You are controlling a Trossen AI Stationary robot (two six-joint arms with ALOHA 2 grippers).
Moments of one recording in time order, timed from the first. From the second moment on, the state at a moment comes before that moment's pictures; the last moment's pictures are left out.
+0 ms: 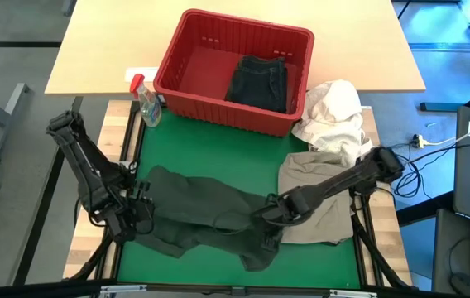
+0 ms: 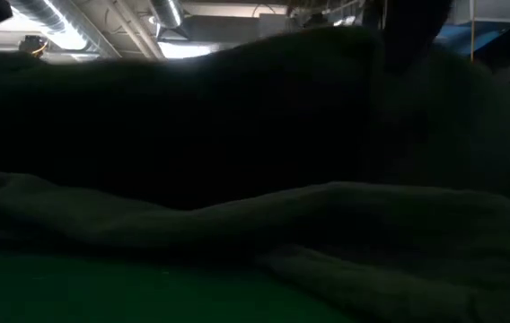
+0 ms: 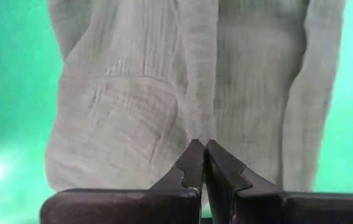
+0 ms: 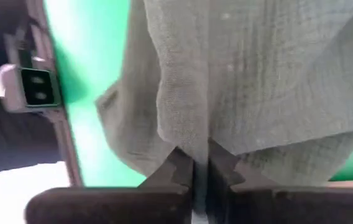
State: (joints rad) left arm -0.95 1.18 0.95 -1.25 -0.31 -0.73; right arm 0.33 1.80 1.46 -0.84 -0.07 0.66
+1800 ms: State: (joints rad) left arm -1.00 1.17 0.68 -0.74 -0.59 -1.16; right arm 0.35 1.99 1.49 -0.52 0.14 0.51
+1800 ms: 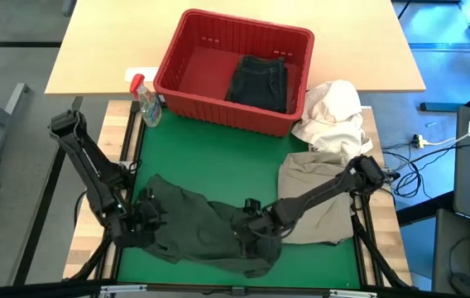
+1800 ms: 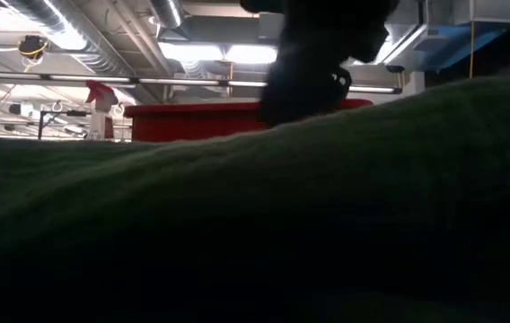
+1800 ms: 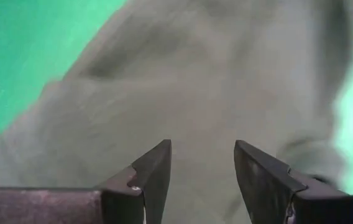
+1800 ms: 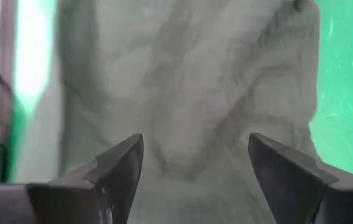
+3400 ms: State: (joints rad) left arm -0.36 1.10 0.56 -0.45 -0.57 -0.51; right arm 0.34 1.90 1.36 -0.62 0.18 0.42
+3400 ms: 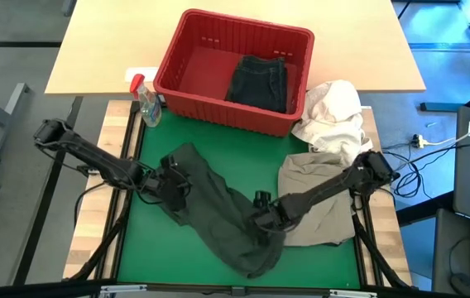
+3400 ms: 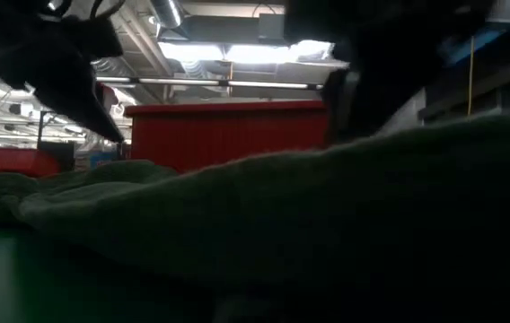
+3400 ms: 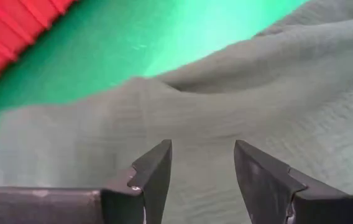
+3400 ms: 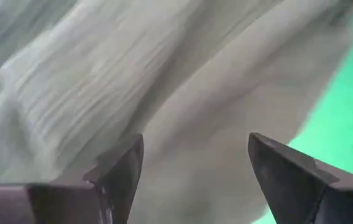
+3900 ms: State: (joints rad) left arm -0.39 1.12 0.21 -0.27 -0.56 -0.99; right arm 0.61 1.89 1.10 -0.48 0.29 0.91
